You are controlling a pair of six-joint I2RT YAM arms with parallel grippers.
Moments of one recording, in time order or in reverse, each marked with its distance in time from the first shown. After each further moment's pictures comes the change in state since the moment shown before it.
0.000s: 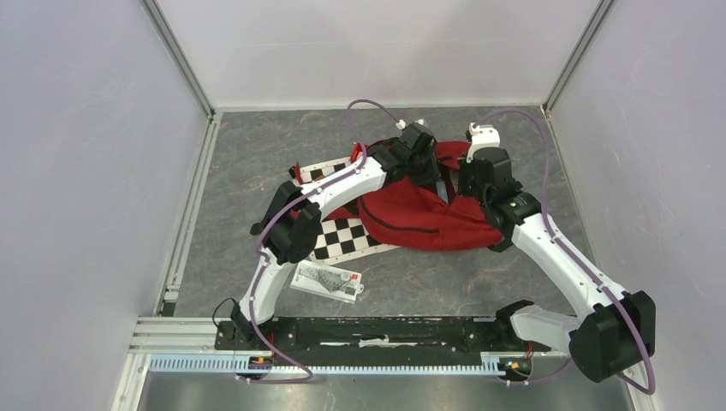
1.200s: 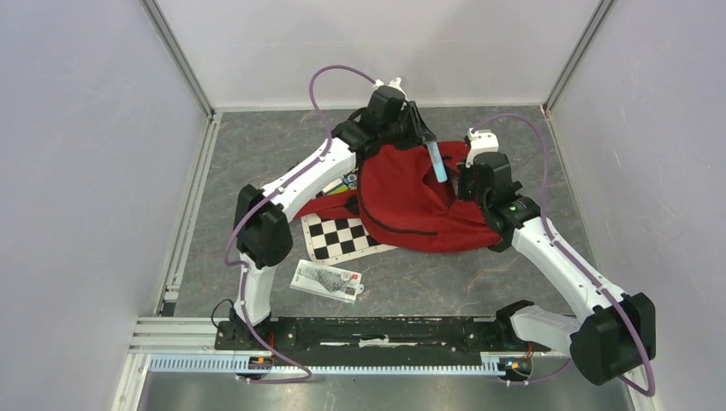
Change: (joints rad) left arm 0.109 -0.187 0.035 0.030 0.056 0.048; right arm -0.002 -0.013 -0.045 0.019 -0.028 -0.011
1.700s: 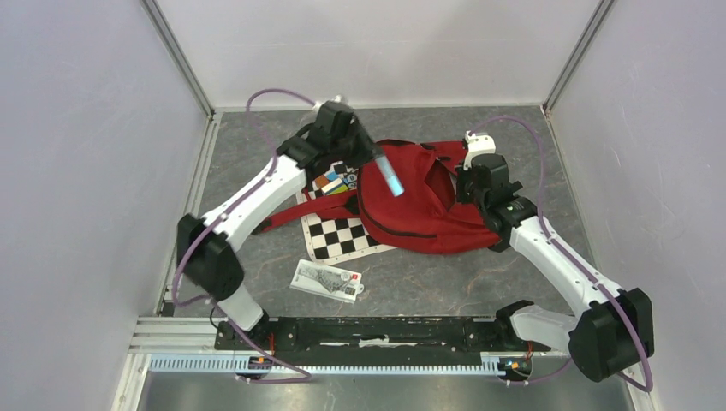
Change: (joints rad) left arm 0.126 -0.434 -0.499 -0.117 -0.094 -0.100; right arm 0.000 0.021 -0.021 0.011 -0.021 -0.001
